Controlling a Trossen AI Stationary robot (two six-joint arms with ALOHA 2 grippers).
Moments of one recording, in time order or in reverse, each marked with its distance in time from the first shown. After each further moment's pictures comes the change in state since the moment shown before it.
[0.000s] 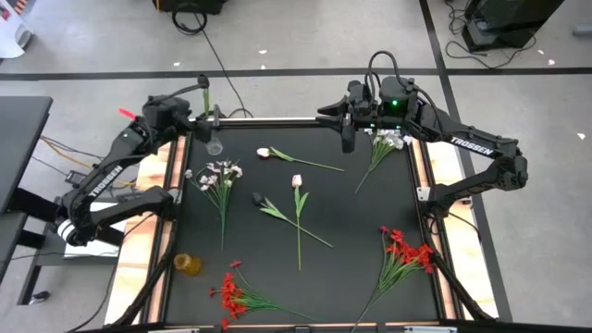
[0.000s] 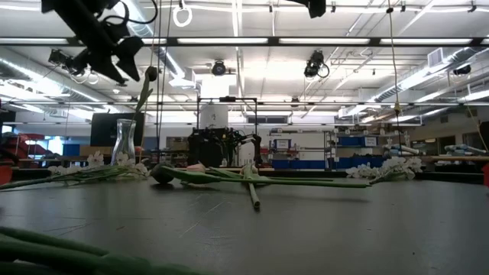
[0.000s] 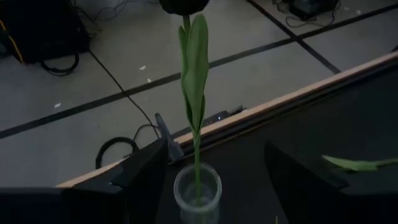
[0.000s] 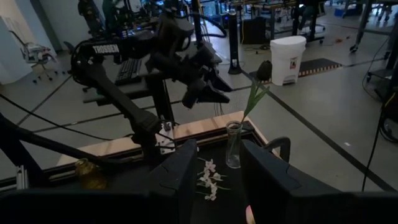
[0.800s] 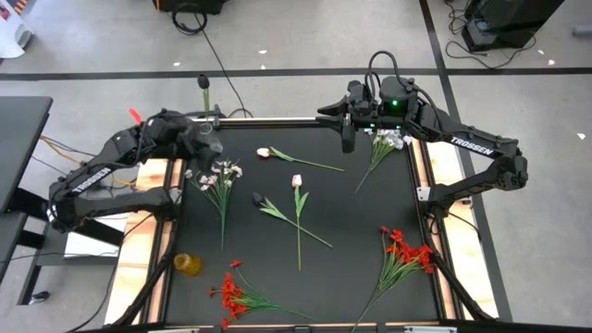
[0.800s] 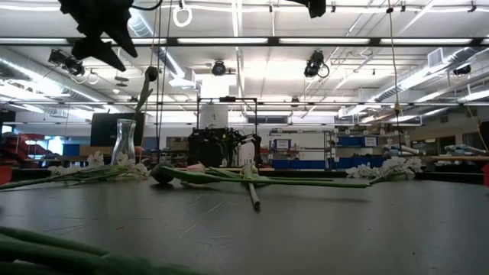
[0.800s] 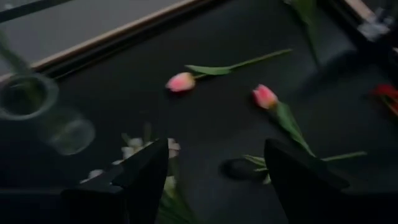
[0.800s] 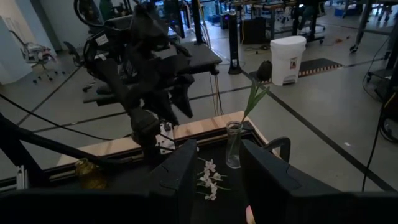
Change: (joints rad) left arm -0.373 0.002 0.129 -0.329 0.219 -0.288; right arm 0.000 0.000 0.000 0.000 0.000 0.000
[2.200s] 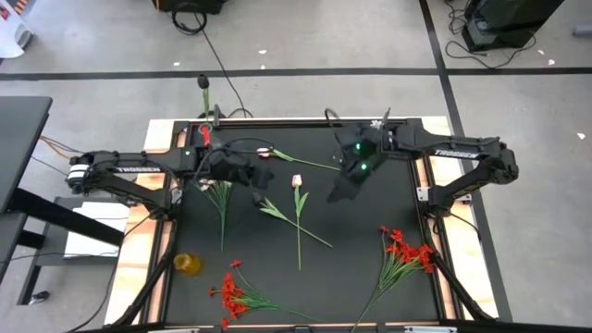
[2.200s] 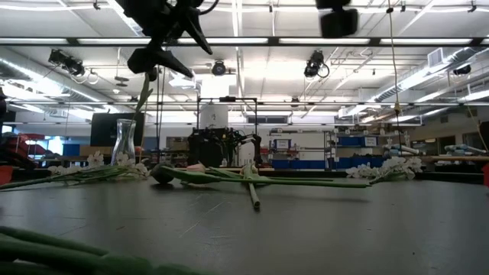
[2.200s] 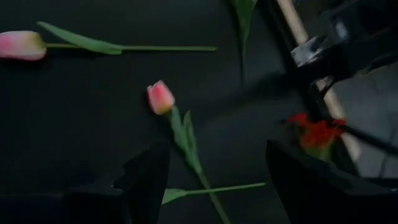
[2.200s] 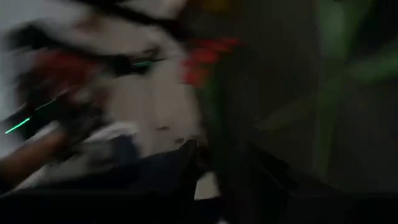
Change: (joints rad) left arm -0.465 0.405 -0.002 0.470 -0.185 -0.614; right arm 0.255 0.096 0.000 -0.554 -0.368 0.673
